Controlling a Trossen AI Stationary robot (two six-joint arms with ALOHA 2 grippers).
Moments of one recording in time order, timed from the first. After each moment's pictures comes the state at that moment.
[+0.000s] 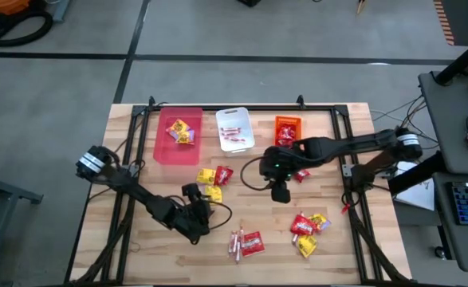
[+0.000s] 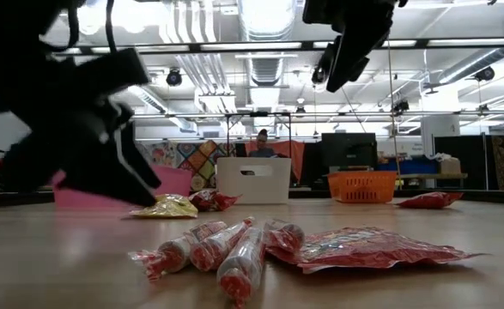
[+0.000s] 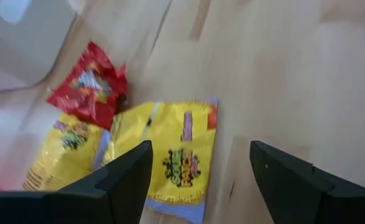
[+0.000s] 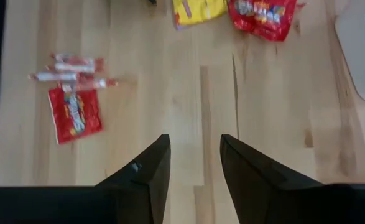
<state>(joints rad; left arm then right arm) -0.57 1.75 0.77 -0.13 -0.75 -0.54 0.04 1.50 1.24 -0.76 -0.16 0.13</state>
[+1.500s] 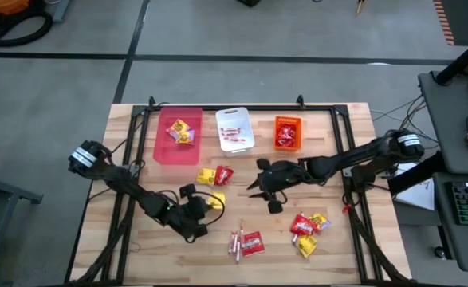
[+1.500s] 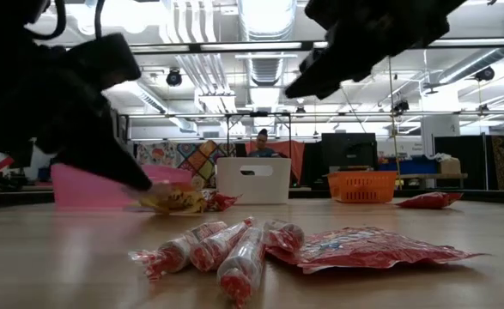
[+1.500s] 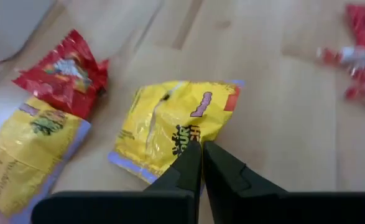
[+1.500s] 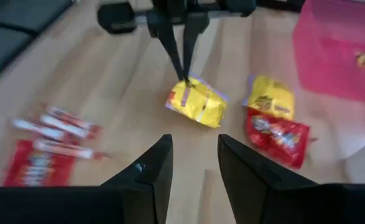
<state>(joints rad) -0.57 1.65 0.69 0.00 -0.67 -0.66 0.12 1.50 0.83 0.12 -0.08 -0.10</state>
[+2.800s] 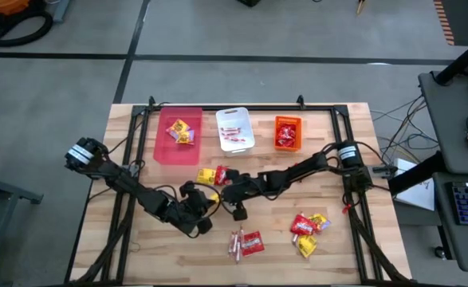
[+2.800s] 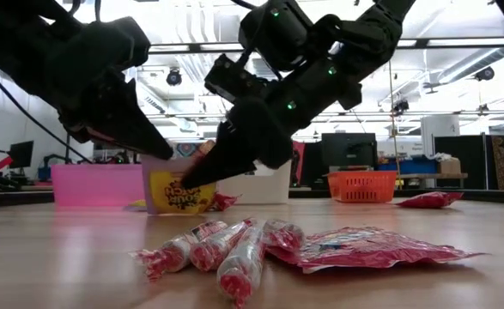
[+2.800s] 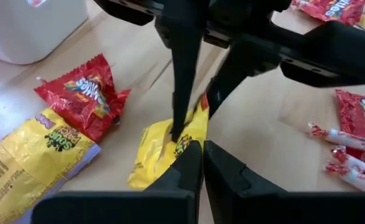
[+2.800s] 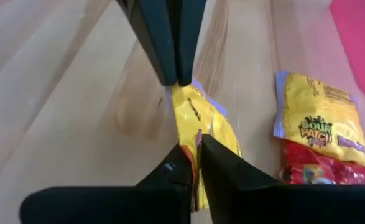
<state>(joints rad) -0.54 1.60 0.69 0.05 -0.72 -0.79 0.12 2.07 1.18 0.30 -0.01 -0.13</state>
